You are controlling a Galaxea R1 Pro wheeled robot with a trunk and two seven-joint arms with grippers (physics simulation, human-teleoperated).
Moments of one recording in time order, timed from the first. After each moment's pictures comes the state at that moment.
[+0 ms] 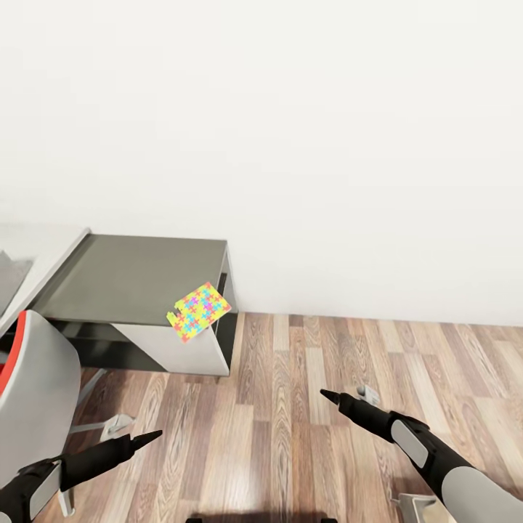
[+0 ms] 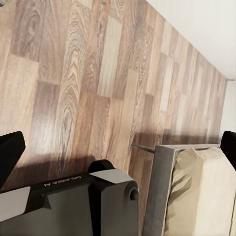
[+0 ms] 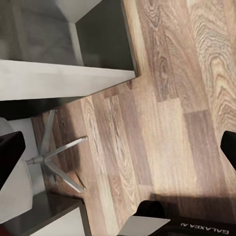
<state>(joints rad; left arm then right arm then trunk) -0.53 0.37 0.01 -0.33 0.40 0.27 -1.05 -0.64 -0.22 0.32 -0.43 -0.88 0.30 0.56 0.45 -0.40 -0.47</state>
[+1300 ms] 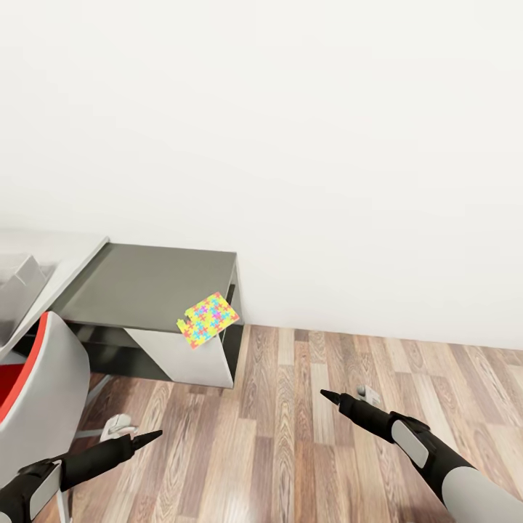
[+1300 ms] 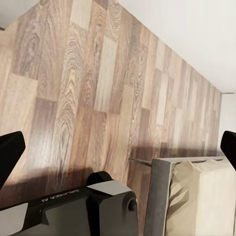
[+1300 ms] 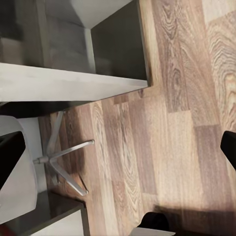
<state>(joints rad) -0.53 0.37 0.01 -0.33 0.40 0.27 -1.05 -0.64 -0.22 0.32 -0.42 -0.88 0.31 0.56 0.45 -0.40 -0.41</state>
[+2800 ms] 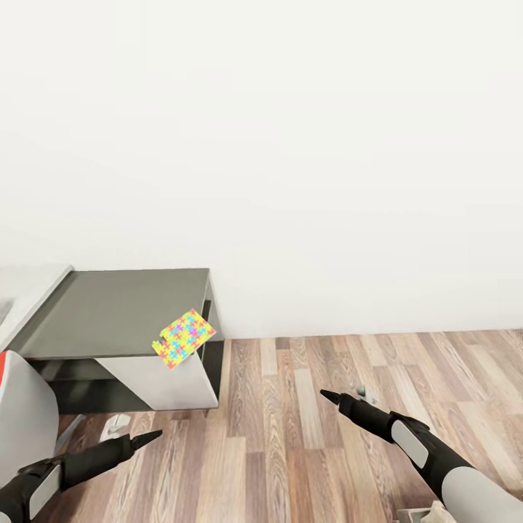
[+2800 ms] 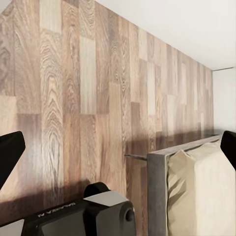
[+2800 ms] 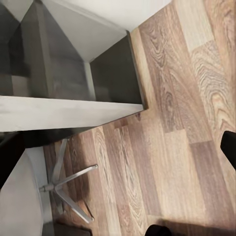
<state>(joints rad) -0.53 0.37 0.01 -0.33 0.40 0.27 -1.06 -0.64 -0.22 0.32 -0.42 -0.88 0.30 0.56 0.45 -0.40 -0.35</state>
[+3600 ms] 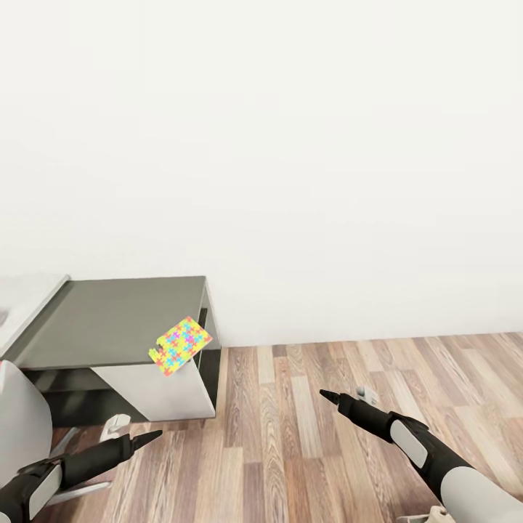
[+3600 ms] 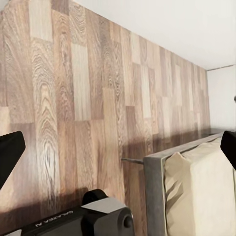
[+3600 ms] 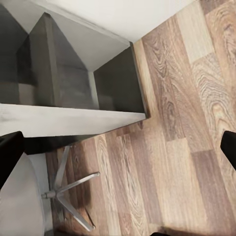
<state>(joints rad) -0.53 0.37 0.01 -0.33 0.40 0.27 -1.07 -0.64 -0.22 0.32 -0.42 -0.88 0.30 0.56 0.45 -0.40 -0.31</state>
